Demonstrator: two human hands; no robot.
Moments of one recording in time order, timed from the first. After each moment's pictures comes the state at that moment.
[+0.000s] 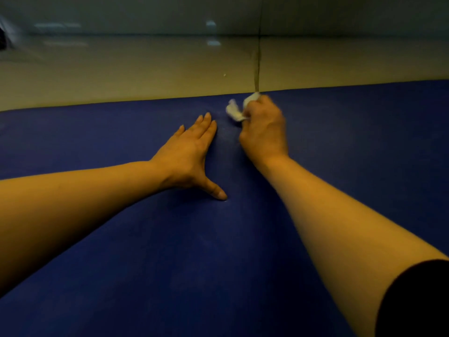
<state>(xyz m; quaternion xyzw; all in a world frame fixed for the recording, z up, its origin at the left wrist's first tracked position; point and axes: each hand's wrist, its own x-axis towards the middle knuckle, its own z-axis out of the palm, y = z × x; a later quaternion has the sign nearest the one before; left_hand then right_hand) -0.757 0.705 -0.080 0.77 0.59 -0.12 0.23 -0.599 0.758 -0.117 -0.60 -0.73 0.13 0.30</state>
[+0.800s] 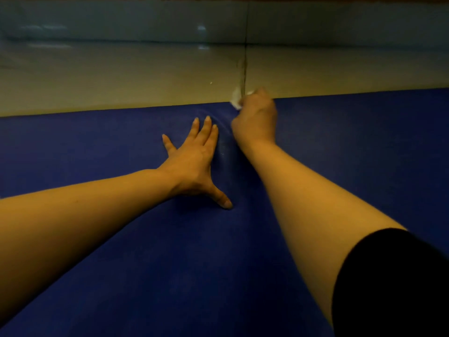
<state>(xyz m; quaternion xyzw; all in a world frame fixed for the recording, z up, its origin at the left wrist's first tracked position) -0.721 0.715 -0.083 0.74 0.61 -0.15 0.24 -0.597 0.796 -0.111 -0.67 -0.68 0.14 0.28</state>
